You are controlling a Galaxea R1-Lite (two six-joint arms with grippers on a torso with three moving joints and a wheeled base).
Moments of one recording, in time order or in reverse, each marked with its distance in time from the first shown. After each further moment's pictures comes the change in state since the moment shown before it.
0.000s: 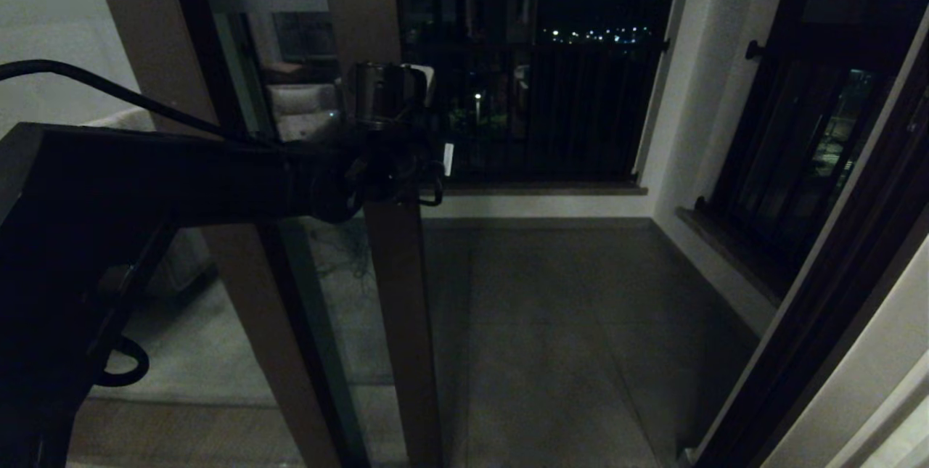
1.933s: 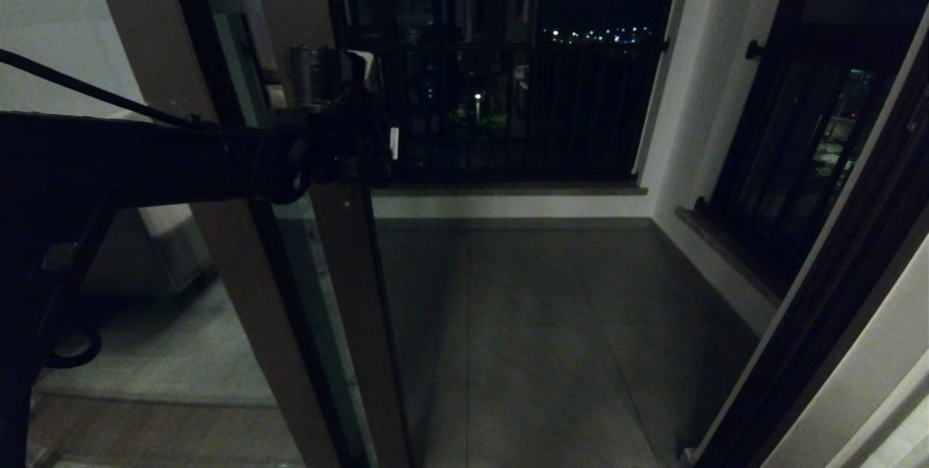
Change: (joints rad) left arm 0.139 -0.039 0.028 -0.001 -0.005 0.010; right arm 0.000 0.000 0.000 -0.001 0.000 0.000
